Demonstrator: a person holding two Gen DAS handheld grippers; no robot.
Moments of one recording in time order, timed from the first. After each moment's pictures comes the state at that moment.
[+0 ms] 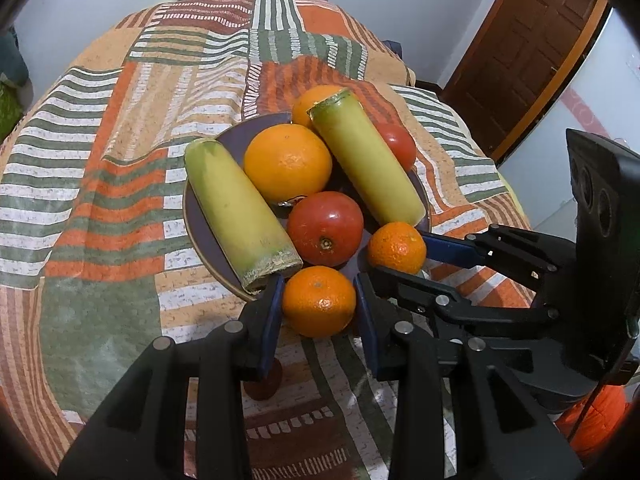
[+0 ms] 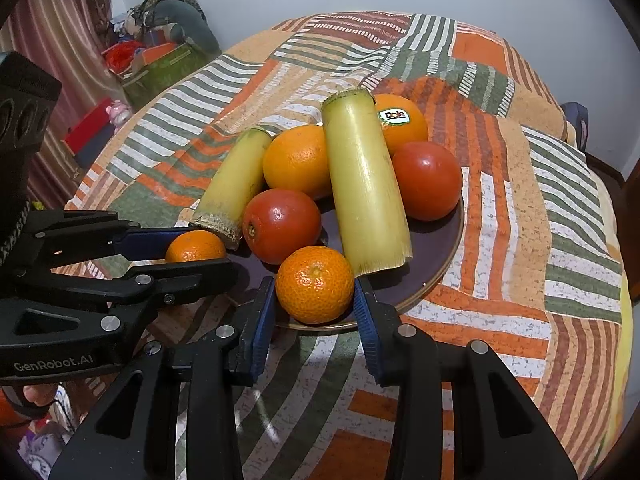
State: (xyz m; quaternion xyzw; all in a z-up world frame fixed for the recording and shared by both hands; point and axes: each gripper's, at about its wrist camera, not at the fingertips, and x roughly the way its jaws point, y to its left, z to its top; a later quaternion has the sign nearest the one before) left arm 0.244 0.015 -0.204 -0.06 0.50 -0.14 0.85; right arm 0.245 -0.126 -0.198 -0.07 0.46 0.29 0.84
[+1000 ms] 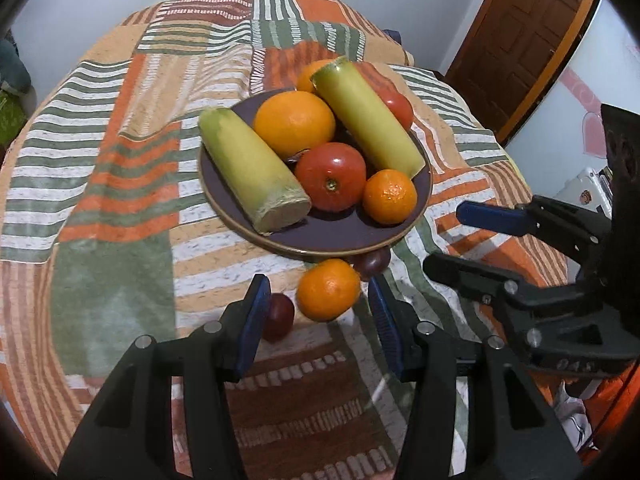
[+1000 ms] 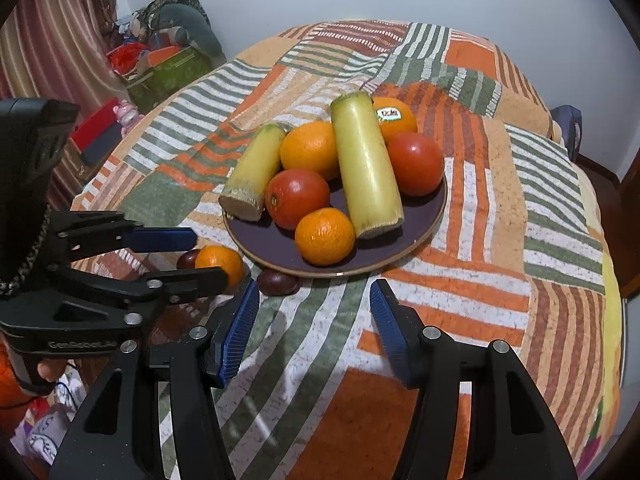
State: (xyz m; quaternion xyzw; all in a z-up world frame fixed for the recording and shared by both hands) left arm 0.212 0.017 -0.213 -0.03 0.51 -0.14 0.85; right arm 0.216 -0.140 -0.186 -0.07 0.45 0.29 0.84
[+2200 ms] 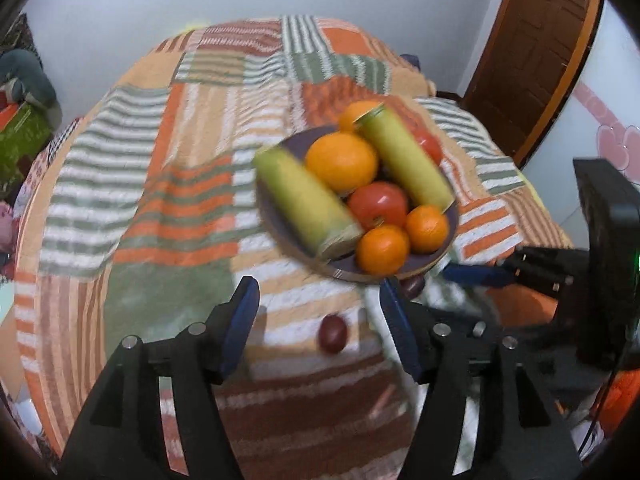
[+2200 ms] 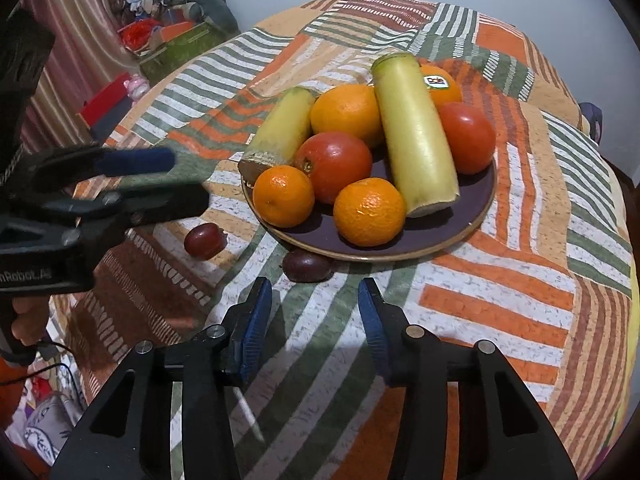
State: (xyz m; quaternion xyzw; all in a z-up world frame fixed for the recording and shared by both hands) left arm 0.205 0.049 -0.192 -0.02 0.47 -0.10 0.87; right arm 0.216 -0.115 -0.208 -0.08 0.48 0.31 0.81
